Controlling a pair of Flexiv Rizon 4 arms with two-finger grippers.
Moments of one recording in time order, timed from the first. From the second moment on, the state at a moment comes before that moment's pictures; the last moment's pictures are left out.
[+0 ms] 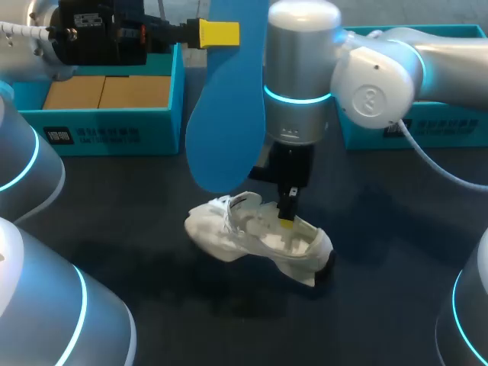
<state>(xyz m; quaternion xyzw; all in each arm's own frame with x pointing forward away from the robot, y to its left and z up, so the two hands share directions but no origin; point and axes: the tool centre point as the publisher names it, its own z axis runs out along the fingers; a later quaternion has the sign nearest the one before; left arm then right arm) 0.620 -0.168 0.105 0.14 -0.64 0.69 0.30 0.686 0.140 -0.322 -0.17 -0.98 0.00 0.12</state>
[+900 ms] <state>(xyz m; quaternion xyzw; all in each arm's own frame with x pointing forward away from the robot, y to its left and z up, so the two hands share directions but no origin) 0.620 -0.168 0.105 0.14 -0.64 0.69 0.30 0.665 0.136 -0.312 -0.38 -0.91 -0.12 0.13</state>
